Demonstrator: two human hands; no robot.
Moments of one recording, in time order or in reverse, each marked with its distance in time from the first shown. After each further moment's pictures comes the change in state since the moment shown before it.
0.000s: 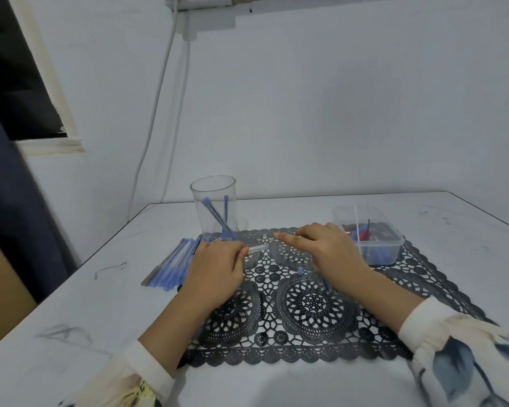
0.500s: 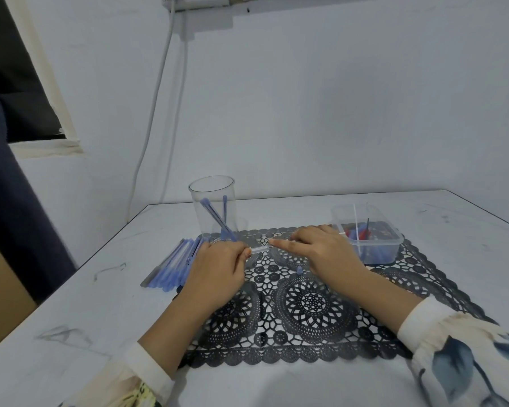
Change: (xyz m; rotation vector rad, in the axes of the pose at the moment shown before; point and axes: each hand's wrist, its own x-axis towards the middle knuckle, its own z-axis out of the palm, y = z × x) left_hand -0.002 0.002 -0.001 -0.041 -0.006 0.045; right_hand -0.001 -0.003 0.003 0.019 -0.047 -0.040
